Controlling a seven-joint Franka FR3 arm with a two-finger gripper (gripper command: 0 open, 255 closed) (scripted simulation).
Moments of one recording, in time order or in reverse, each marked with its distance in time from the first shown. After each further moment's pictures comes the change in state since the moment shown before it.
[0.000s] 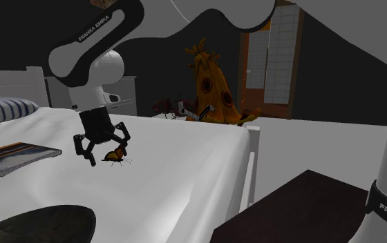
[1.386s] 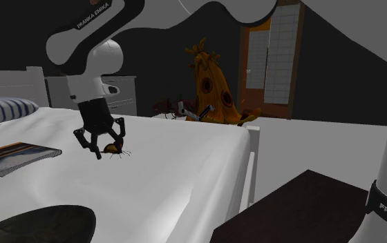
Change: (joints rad) arm -0.003 -0.036 0.006 0.009 0.008 -0.043 -0.004
